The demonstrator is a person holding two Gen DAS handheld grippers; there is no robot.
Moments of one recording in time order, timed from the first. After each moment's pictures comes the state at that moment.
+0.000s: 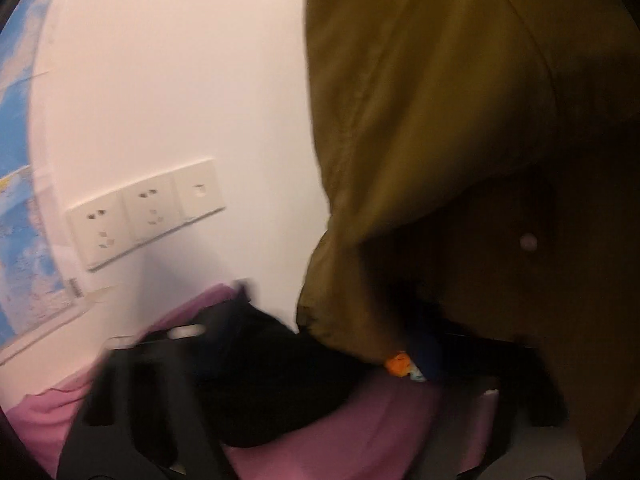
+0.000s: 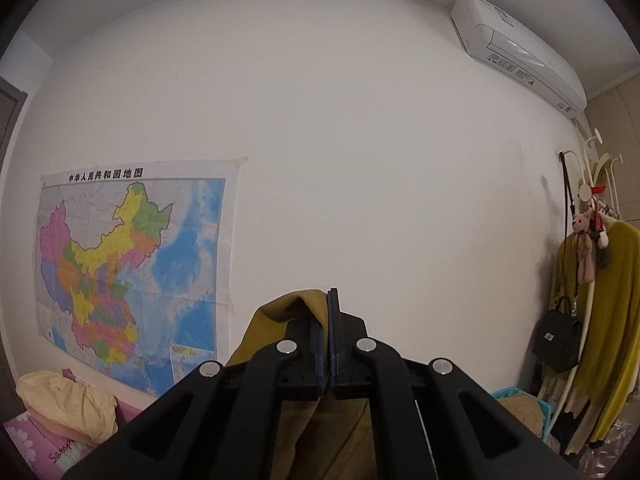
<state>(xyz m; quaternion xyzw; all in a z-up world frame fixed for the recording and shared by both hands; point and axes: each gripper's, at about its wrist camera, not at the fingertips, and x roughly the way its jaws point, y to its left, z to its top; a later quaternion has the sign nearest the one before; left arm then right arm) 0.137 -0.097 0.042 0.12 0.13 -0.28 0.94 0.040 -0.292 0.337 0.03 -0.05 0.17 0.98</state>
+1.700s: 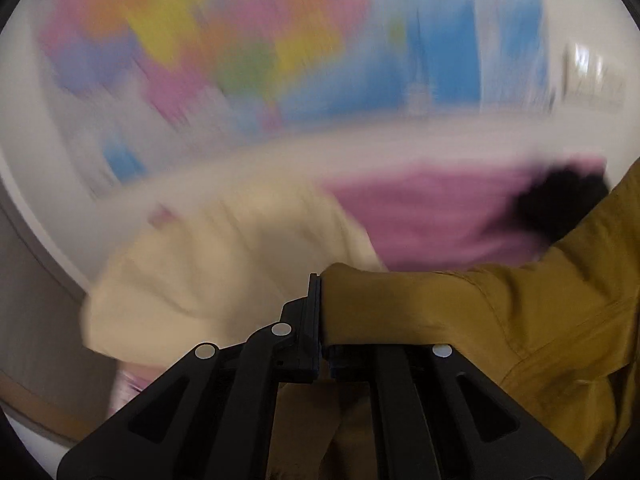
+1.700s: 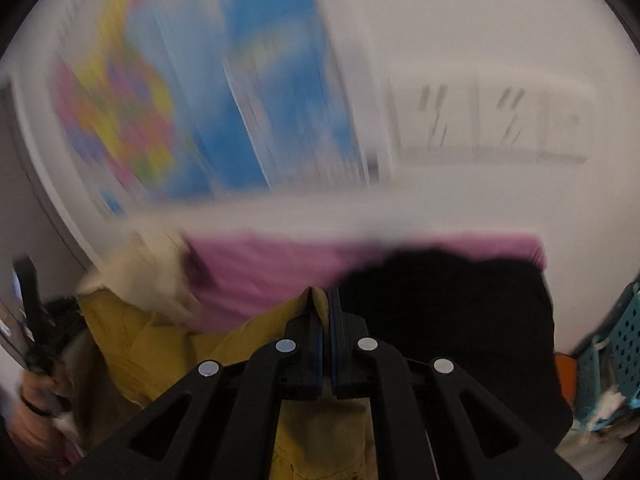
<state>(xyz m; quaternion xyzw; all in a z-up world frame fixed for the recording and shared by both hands) 0.065 0.291 0.035 0.02 0.39 0.24 0.89 0.253 0.003 0.036 0.02 0.35 0.38 0.86</state>
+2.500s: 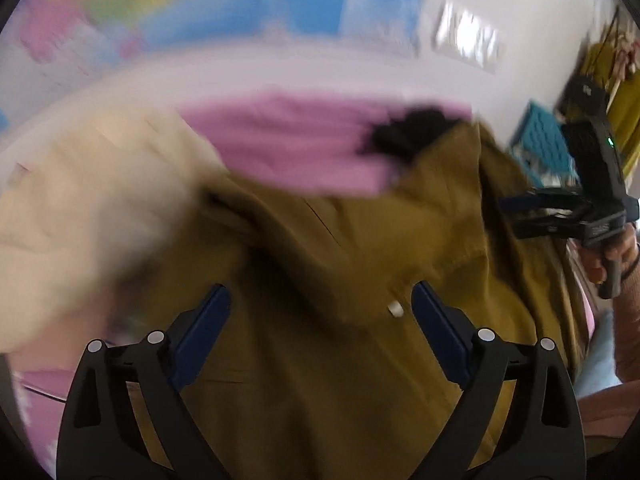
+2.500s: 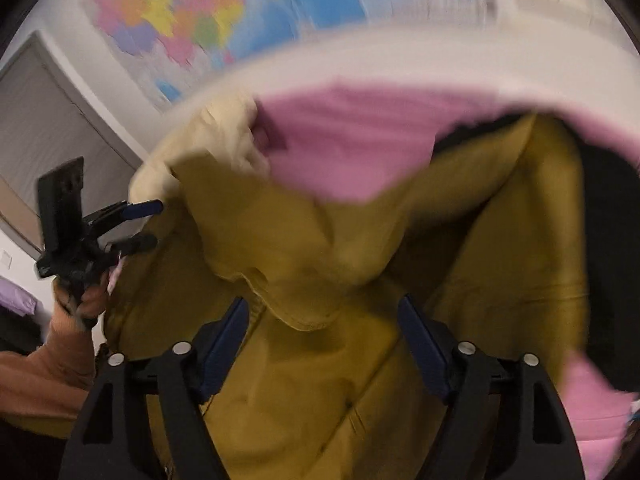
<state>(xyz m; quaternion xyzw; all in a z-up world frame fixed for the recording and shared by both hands) 0.035 0.288 -0.004 -0.07 0.46 -0.04 0.89 0.176 0.044 -0.043 -0.01 0.47 0.51 0.72</state>
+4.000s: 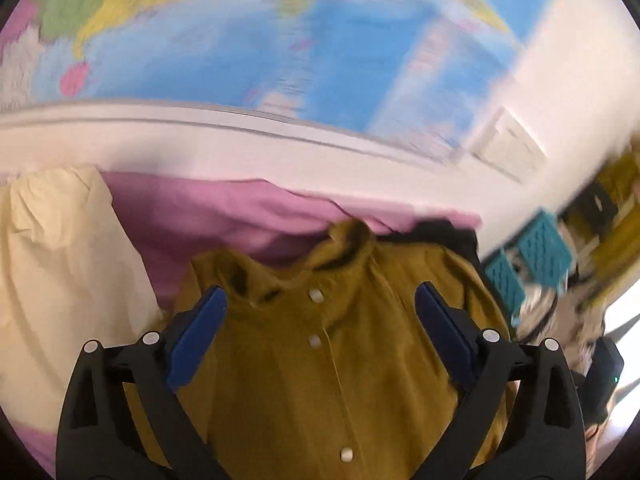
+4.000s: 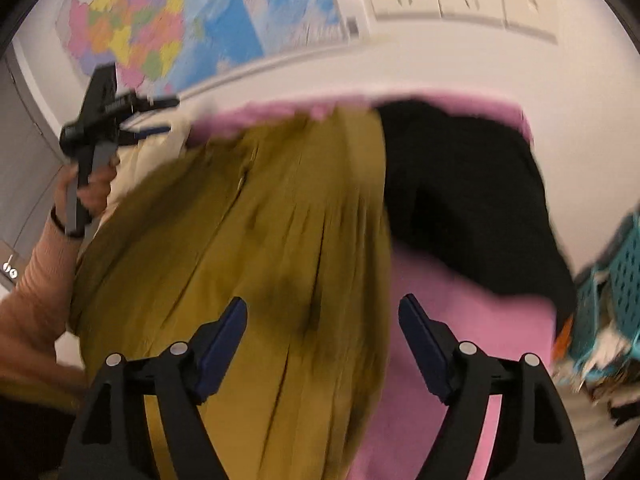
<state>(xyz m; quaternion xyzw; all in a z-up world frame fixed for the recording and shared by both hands) 0.146 0.313 0.051 -0.18 0.38 -0.02 0.91 0.159 -0.119 -0.047 0.00 0.44 0.42 0.79</state>
